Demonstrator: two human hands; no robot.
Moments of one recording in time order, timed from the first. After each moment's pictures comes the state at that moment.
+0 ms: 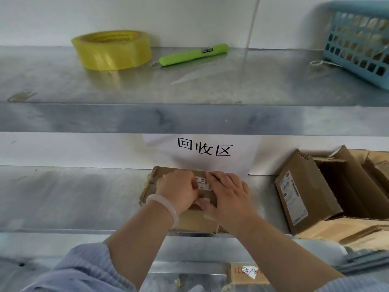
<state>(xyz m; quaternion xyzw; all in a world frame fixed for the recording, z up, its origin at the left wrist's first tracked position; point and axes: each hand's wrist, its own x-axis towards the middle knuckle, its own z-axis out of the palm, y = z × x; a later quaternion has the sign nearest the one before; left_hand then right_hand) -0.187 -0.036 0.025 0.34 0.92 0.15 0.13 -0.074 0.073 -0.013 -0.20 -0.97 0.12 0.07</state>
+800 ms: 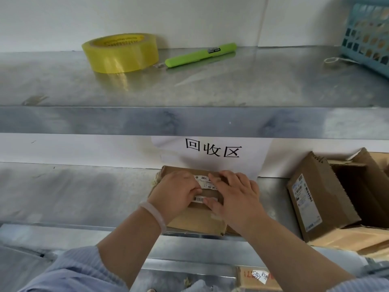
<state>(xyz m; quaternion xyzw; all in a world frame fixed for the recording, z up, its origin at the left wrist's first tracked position) -0.206 -0.062 0.011 0.52 0.84 0.18 -0.02 -0.081 0.081 -0.009 -0.19 -0.98 0.10 0.04</state>
